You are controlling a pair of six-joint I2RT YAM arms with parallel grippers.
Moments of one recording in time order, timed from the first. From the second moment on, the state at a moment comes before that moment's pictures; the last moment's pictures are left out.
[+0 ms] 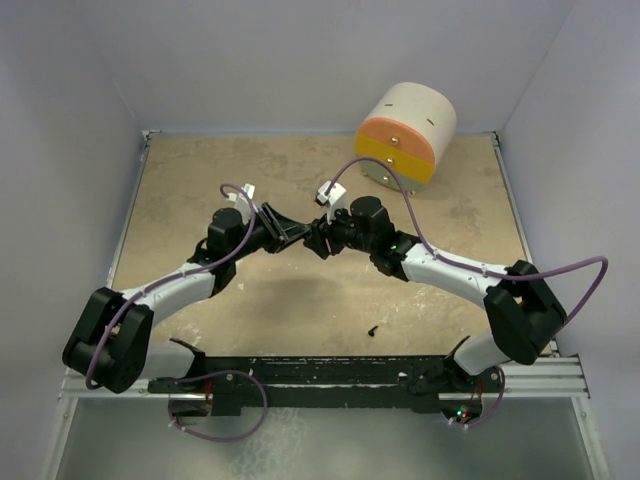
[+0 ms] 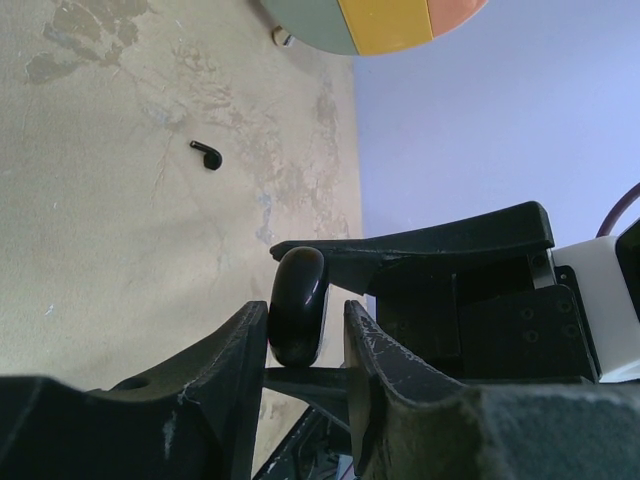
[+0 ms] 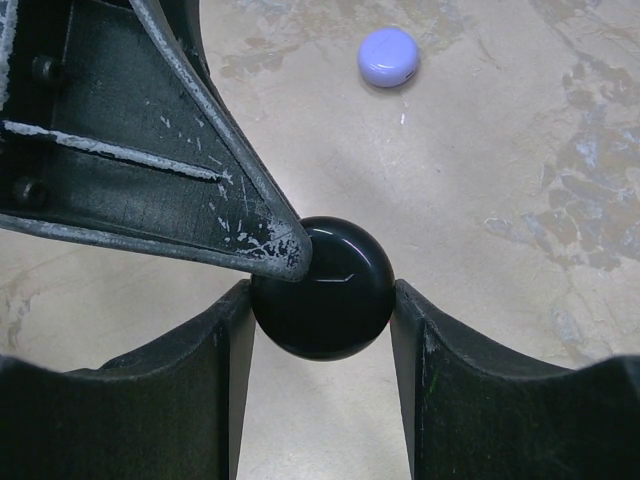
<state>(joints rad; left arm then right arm) -0.44 1.31 0.56 0.51 0.39 -1.15 0.75 1.50 0.91 0.20 -0.20 0.04</state>
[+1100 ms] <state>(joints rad) -0.44 1.34 0.58 0.51 0.38 -1.15 0.75 1.50 0.91 0.20 -0.20 0.04</state>
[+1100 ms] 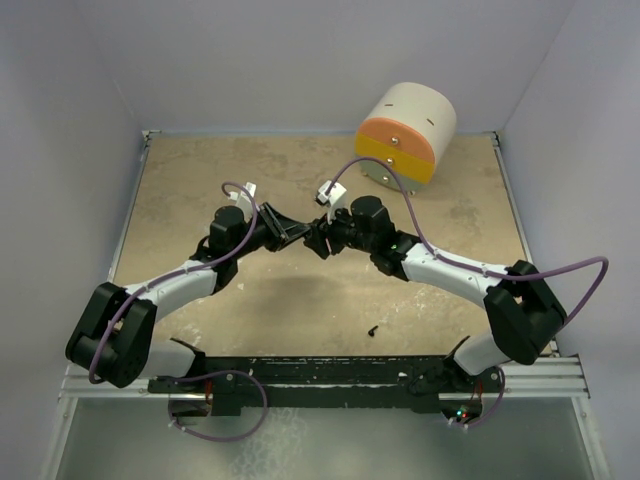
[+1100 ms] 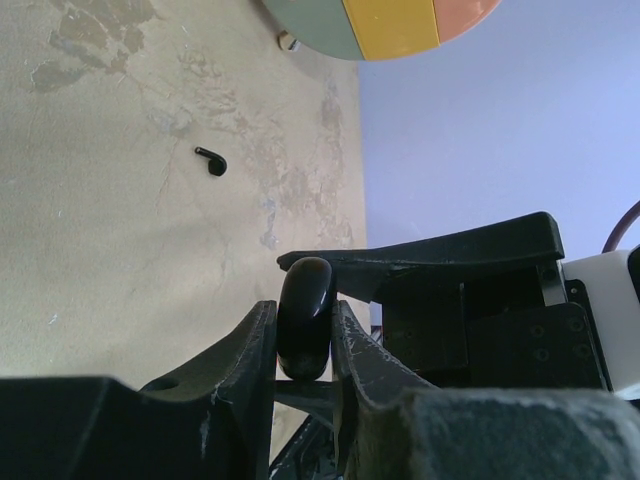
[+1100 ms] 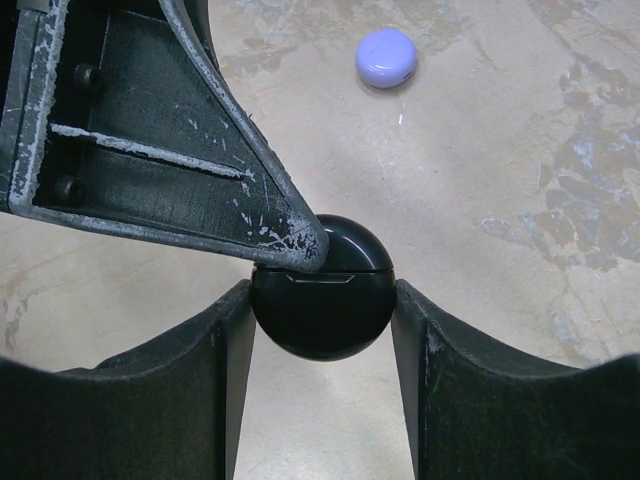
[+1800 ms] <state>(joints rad) -0.44 1.34 0.59 0.51 0.37 -1.15 0.74 1.26 0.90 0.14 0.13 0.21</state>
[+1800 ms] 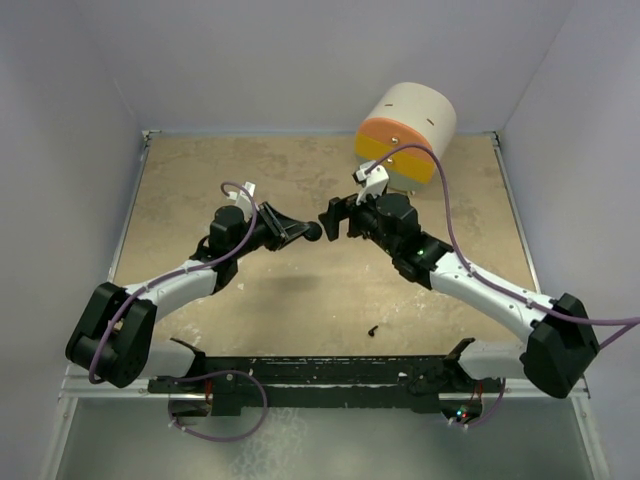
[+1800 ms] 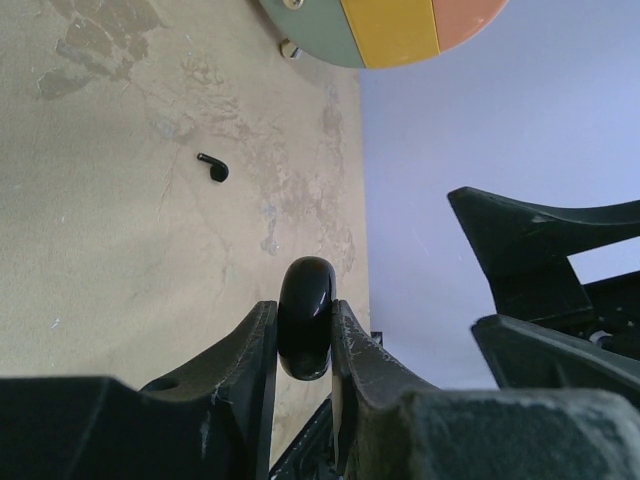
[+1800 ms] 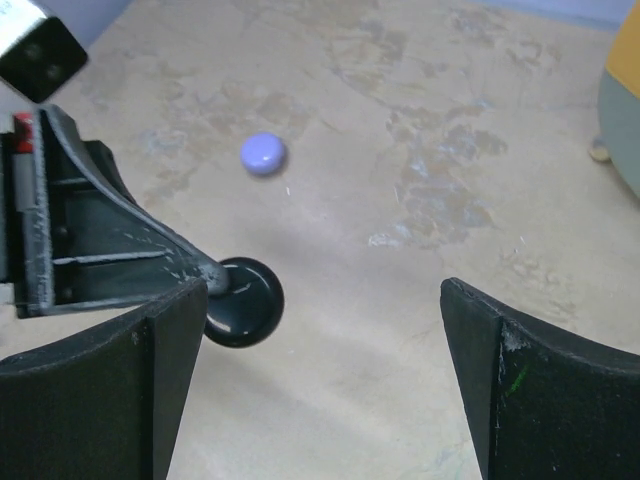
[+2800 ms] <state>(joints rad) -0.44 1.34 0.60 0.51 0.36 -1.15 0.73 1.42 0.86 0.11 0.11 0.25</state>
